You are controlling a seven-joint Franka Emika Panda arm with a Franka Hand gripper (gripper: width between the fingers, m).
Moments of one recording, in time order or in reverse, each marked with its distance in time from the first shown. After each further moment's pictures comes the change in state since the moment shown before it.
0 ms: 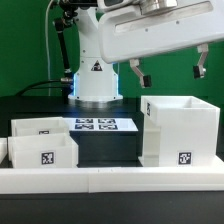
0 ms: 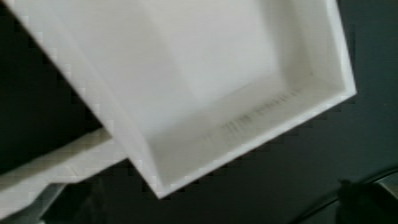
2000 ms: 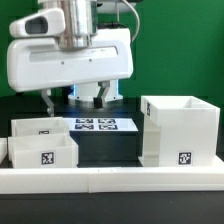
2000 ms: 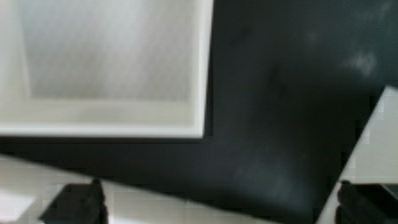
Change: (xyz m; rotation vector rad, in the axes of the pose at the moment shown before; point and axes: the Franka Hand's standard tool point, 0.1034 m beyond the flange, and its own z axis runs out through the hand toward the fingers) arm -0.007 0.163 0.029 -0.103 -0.215 -0.676
